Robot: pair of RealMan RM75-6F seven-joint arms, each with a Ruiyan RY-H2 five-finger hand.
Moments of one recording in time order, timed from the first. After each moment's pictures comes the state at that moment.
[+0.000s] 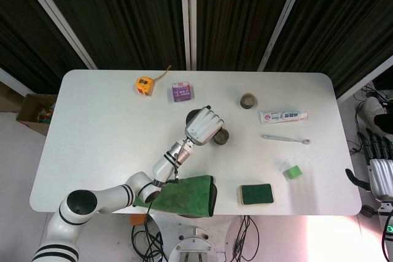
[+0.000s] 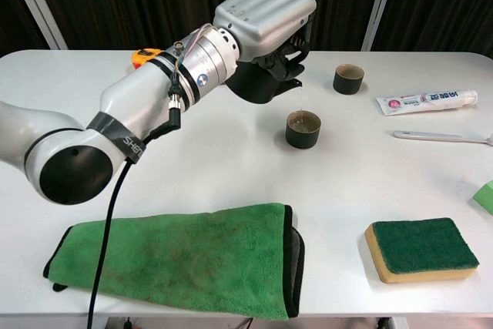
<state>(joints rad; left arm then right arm) -1.11 -2.05 -0.27 -0.86 1.41 1.09 0.35 0.08 -1.16 0.09 -1.41 -1.47 1.47 0.11</state>
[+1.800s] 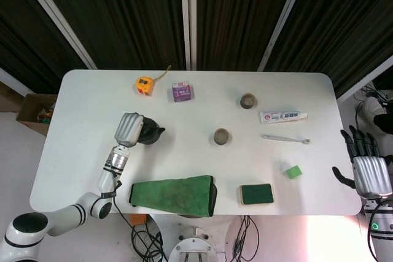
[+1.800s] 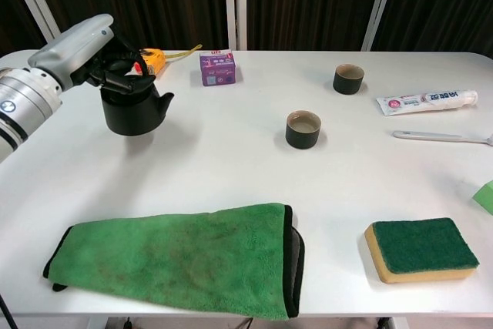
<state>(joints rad) -0.67 -1.88 -0.17 -0.93 1.37 1.25 -0.22 0.10 -1.16 0.09 -1.53 -1.50 1.48 -0.04</state>
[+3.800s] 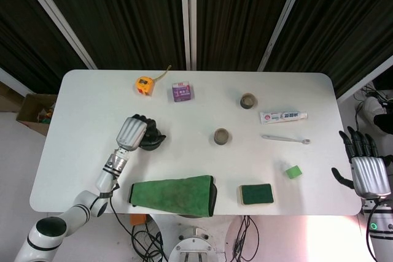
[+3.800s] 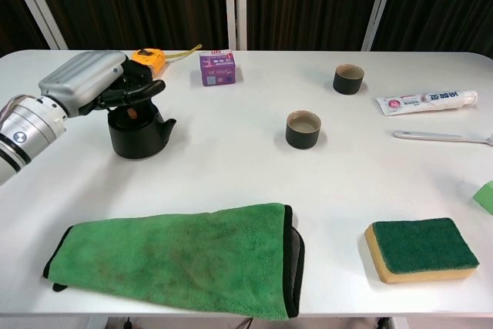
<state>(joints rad) -0.67 -2.02 -0.10 -0.53 1.50 1.24 -0.30 0.11 -1.16 0.08 -1.54 -1.49 1.46 -0.06</state>
